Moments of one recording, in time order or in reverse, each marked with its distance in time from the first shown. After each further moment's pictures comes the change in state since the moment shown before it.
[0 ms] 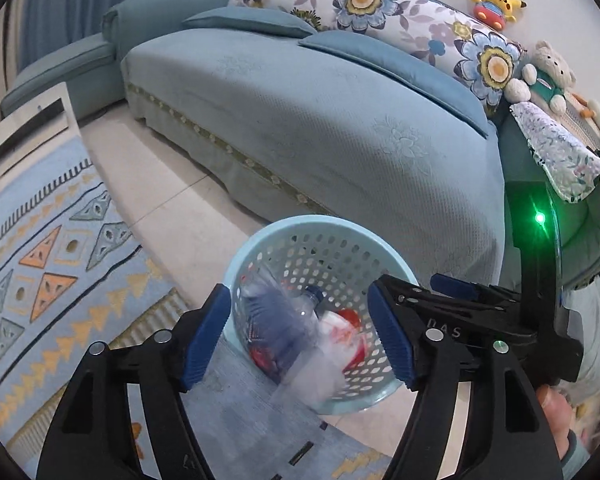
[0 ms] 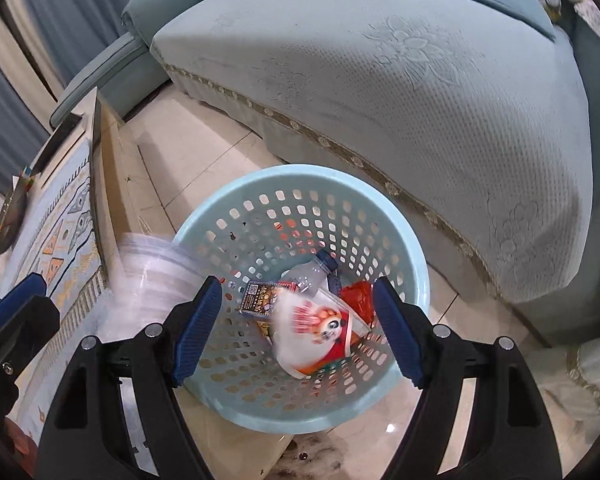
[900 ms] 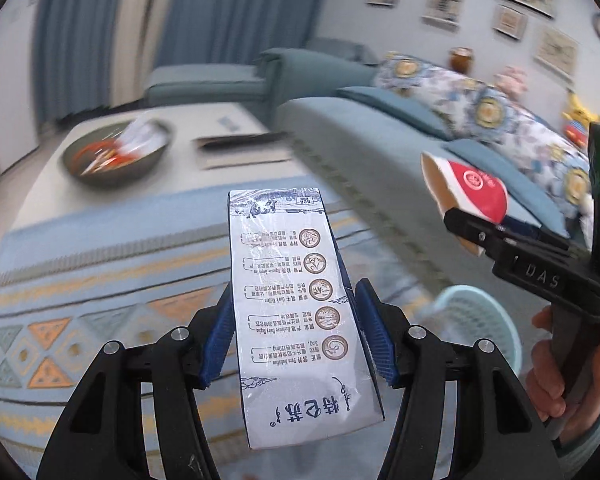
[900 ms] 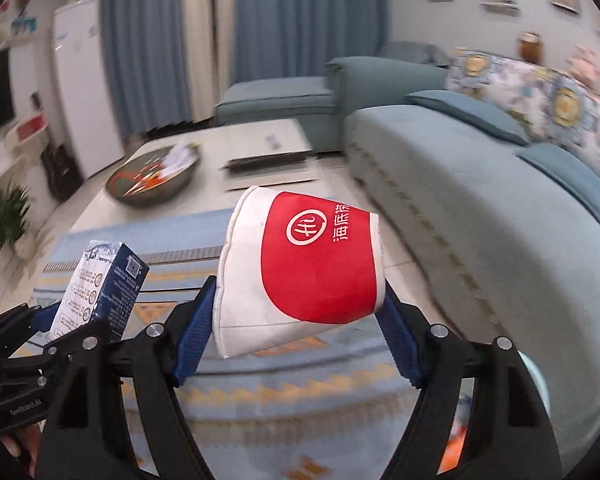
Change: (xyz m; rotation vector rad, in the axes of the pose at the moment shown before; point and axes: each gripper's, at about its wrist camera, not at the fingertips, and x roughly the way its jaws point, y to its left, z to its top) left arm -0.205 0.213 -0.048 -0.238 -0.275 0.259; right arm -0.094 0.298 -0.011 -0.502 -0.350 0.216
